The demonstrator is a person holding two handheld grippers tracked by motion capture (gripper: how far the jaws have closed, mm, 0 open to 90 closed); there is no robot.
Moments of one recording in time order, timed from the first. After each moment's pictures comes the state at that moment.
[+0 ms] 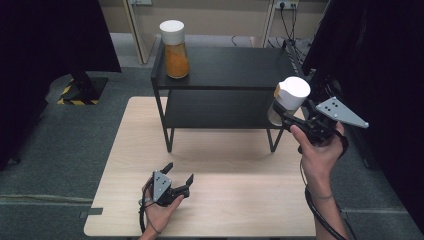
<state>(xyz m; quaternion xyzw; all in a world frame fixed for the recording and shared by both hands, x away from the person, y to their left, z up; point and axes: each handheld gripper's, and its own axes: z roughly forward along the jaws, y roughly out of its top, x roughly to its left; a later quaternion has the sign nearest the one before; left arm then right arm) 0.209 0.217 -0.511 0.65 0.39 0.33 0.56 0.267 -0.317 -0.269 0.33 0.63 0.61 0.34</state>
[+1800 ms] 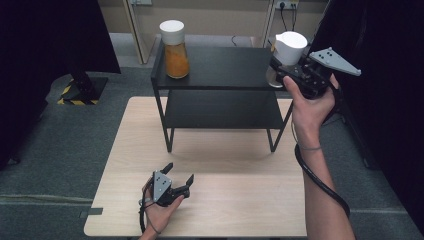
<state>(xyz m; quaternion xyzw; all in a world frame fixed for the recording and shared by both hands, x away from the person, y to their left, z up) 0.209 0.217 -0.512 0.65 0.39 0.33 0.56 0.331 -0.281 -0.206 0.37 0.60 0.60 0.38</state>
